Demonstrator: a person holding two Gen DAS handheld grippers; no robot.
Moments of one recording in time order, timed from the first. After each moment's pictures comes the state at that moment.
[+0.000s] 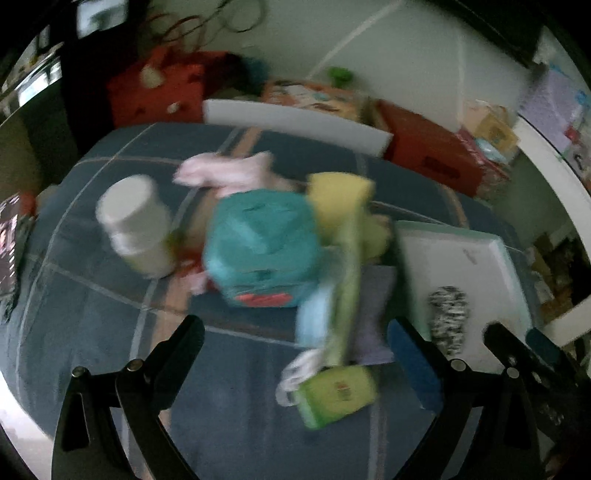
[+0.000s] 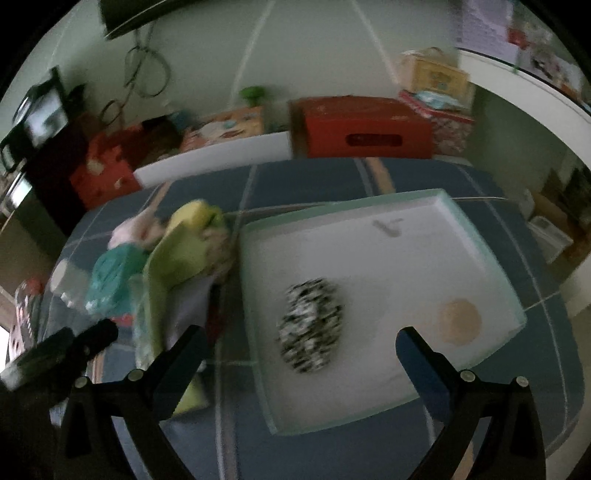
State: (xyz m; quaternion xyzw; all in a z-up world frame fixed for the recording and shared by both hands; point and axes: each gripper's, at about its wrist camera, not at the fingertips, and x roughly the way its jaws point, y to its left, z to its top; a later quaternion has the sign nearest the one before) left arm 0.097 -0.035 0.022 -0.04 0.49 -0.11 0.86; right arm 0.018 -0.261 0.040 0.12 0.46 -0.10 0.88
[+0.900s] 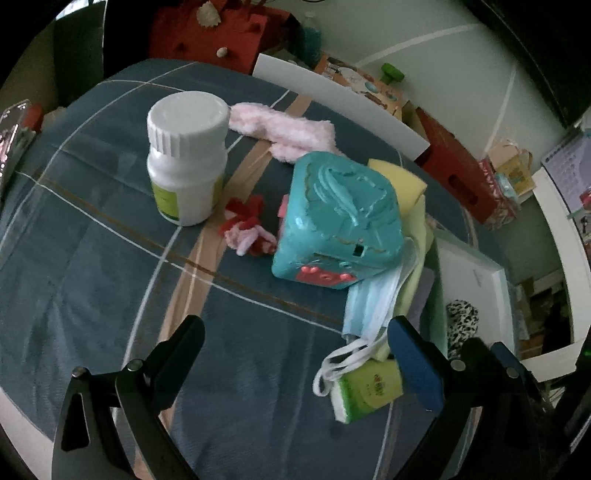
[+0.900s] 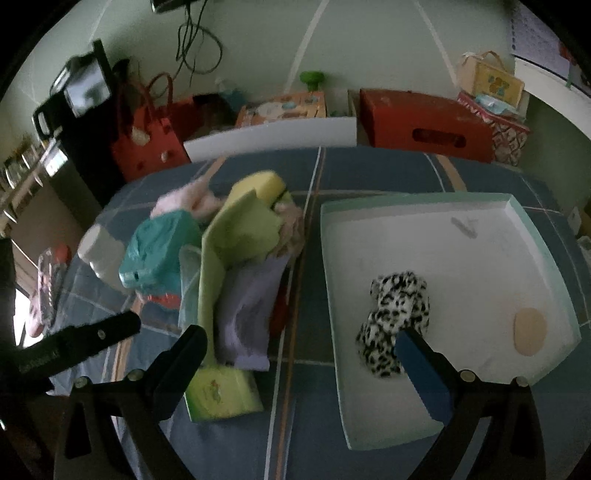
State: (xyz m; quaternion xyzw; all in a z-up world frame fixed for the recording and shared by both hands) left arm 0.113 0.011 -0.017 -0.15 0.54 -0.11 0.82; right arm 0.039 -0.224 0.020 0.12 0.45 -0.01 0.88
